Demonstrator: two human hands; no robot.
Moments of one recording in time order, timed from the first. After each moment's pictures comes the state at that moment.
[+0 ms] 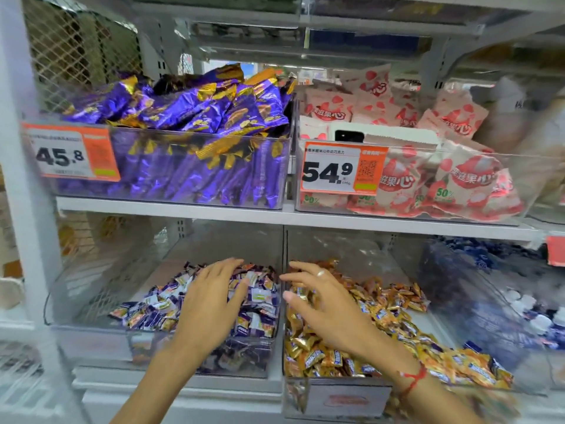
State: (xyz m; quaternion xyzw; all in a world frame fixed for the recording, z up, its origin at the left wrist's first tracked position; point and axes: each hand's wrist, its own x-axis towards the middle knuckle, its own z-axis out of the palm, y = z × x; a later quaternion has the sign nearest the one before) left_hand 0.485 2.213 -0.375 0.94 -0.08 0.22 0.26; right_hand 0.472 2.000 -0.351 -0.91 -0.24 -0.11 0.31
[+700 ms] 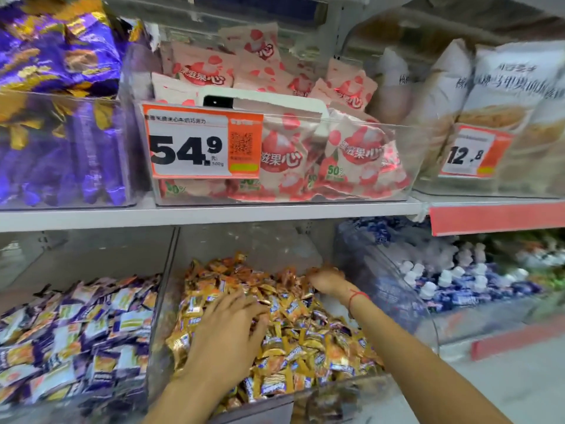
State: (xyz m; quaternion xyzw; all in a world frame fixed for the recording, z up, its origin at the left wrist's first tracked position) left_hand 0.497 2.051 -0.397 0.95 -0.25 0.07 0.16; right_hand 0.587 1.819 -0.411 -0.96 0.16 0.07 0.20
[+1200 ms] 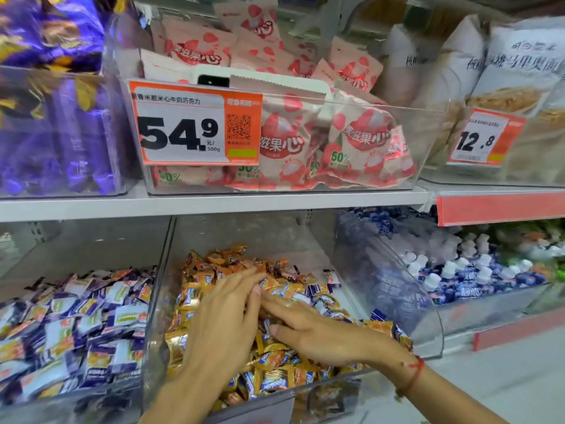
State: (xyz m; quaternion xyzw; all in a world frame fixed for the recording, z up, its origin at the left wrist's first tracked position) left_hand 0.493 2.048 -0.391 0.91 -0.22 0.15 0.32; right_hand 0.472 1.888 -0.381 -0.93 -0.20 0.15 0.28
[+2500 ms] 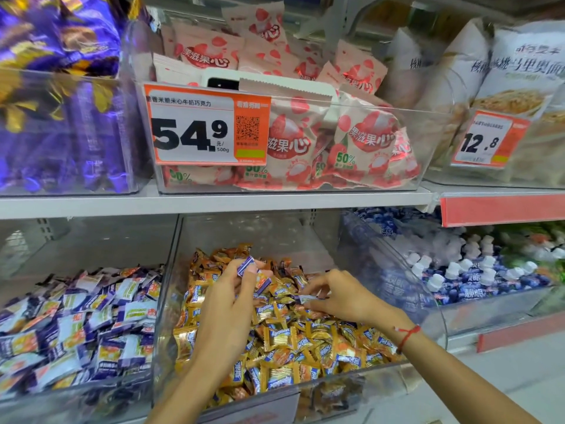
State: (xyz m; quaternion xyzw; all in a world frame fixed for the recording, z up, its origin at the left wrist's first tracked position) left_hand 0.489 2.046 -0.382 0.77 -0.15 0.09 0.61; right_hand 0.507 1.834 -0.386 -0.98 -0.03 0.02 0.22
